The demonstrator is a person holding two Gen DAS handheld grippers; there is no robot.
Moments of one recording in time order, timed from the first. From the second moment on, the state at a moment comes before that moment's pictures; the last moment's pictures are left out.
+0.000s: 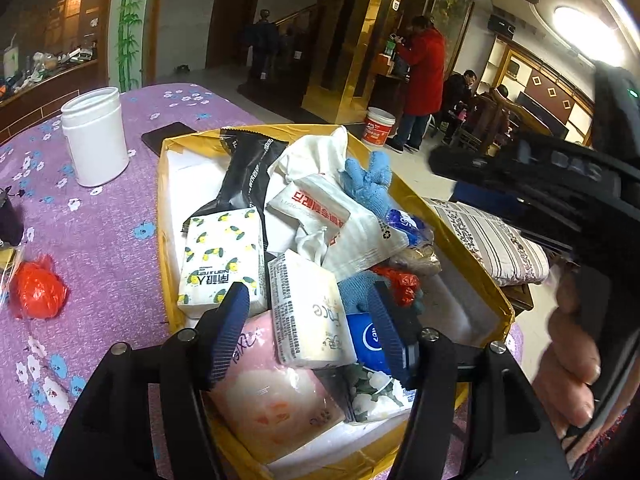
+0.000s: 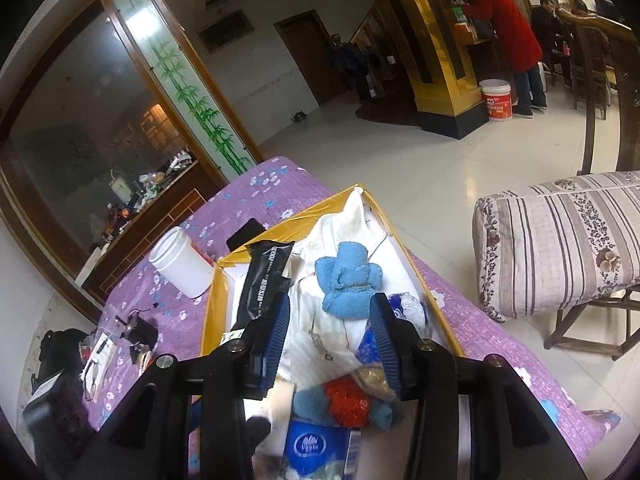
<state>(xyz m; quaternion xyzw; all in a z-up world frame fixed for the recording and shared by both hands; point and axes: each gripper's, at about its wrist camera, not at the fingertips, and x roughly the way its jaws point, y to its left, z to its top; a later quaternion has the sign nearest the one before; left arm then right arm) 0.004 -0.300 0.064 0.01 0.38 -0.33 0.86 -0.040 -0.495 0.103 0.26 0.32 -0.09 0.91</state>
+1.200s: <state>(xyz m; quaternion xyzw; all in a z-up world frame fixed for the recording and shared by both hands) -0.014 -0.198 0.105 -0.01 0.37 -0.28 0.89 -0.083 -0.417 0.138 0.22 0.31 -0.03 0.92</state>
